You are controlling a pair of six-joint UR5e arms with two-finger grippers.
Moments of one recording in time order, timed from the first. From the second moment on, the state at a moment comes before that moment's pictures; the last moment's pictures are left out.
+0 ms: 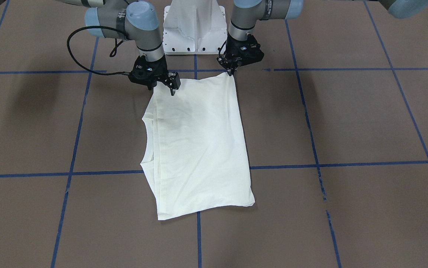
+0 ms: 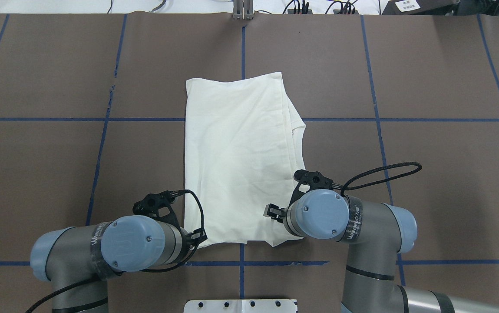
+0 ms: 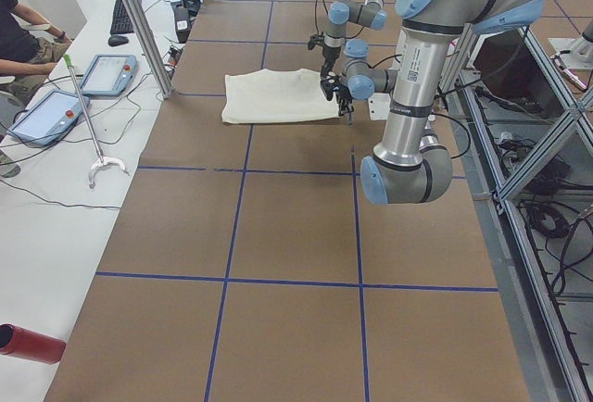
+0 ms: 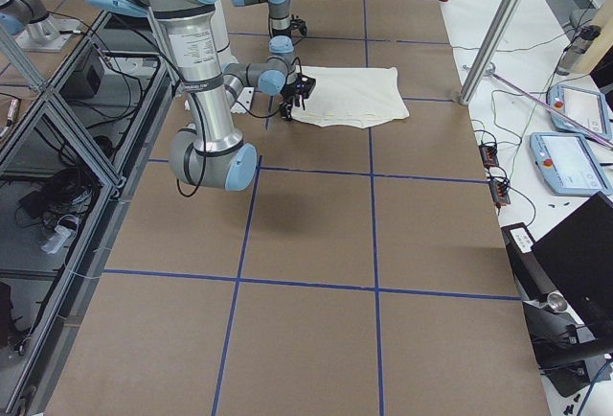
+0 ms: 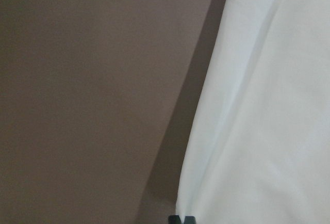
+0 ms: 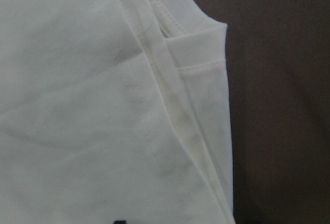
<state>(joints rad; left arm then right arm) -0.22 -1.97 -1.94 -1.67 -1.65 -1.80 0.28 -1.14 1.82 -1.45 1.66 1.72</state>
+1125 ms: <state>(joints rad) -0.22 -1.98 -1.95 -1.67 -1.65 -1.80 0.29 -1.13 1.84 -1.45 1.67 1.71</state>
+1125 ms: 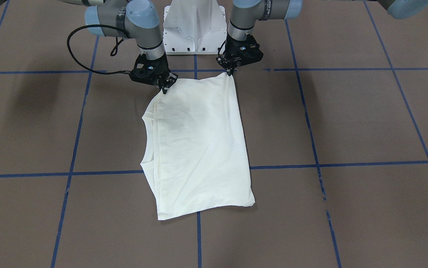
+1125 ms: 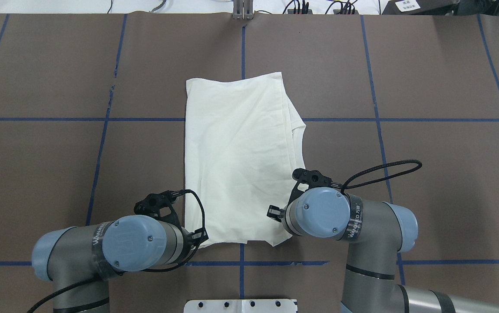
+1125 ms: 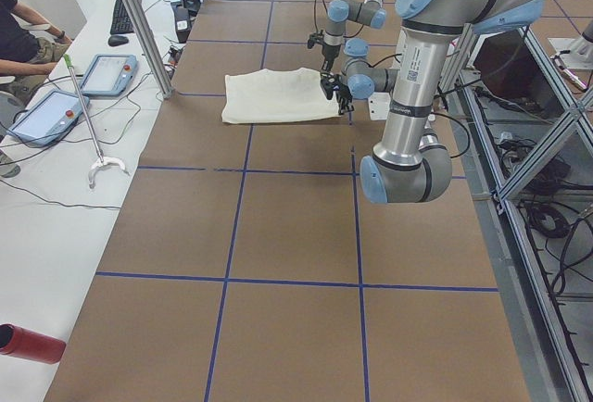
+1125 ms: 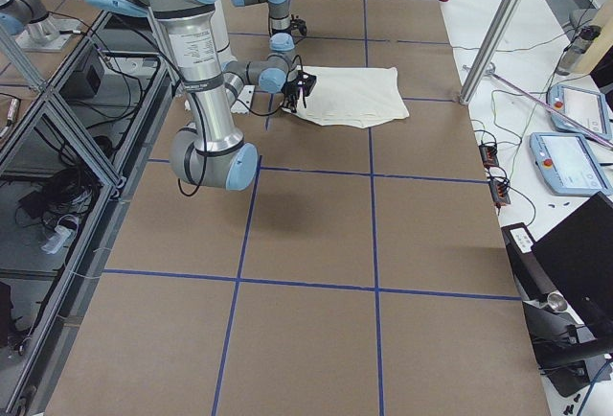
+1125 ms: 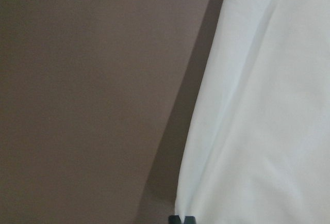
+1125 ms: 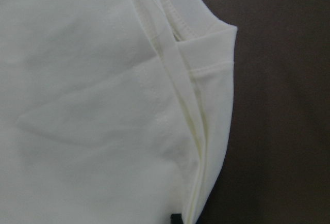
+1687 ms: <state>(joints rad) -0.20 -1.97 -2.06 -1.62 -1.65 -1.80 0.30 -1.19 1.94 -1.43 1.75 1.70</state>
